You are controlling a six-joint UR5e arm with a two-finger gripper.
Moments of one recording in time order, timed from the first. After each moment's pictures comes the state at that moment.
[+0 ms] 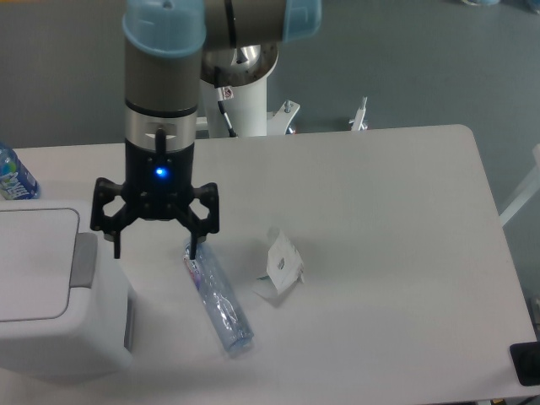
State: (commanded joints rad) arm 2.17 -1.78 -1.46 -1.00 1.33 0.03
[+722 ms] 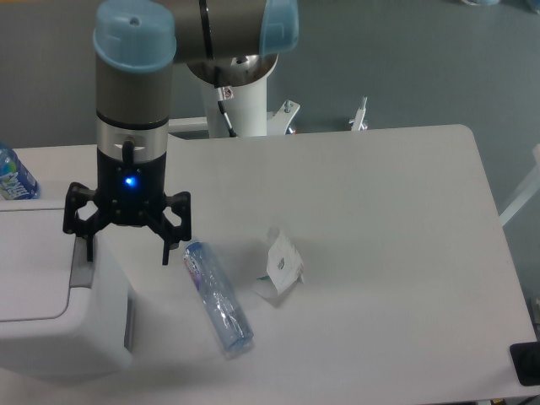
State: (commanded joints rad) arm 2.14 -1.81 -1.46 -1.00 1.33 0.03
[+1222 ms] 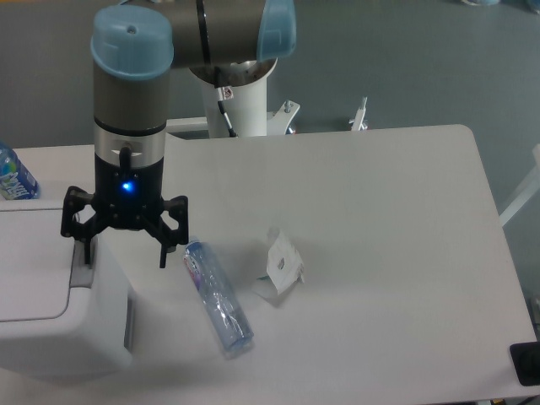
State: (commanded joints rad) arm 2.14 -1.81 -1.46 -1.00 1.33 0.03
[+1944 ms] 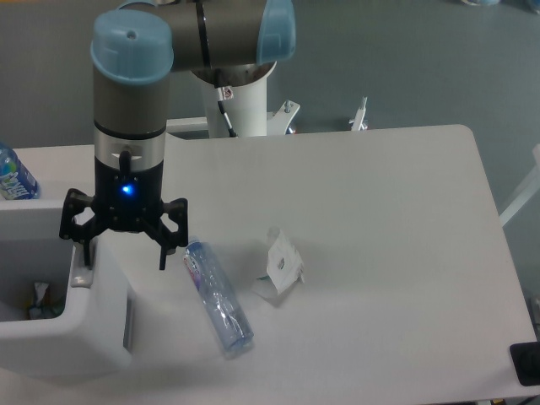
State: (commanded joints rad) arm 2.16 -1.81 -1.38 -0.99 1.34 0.05
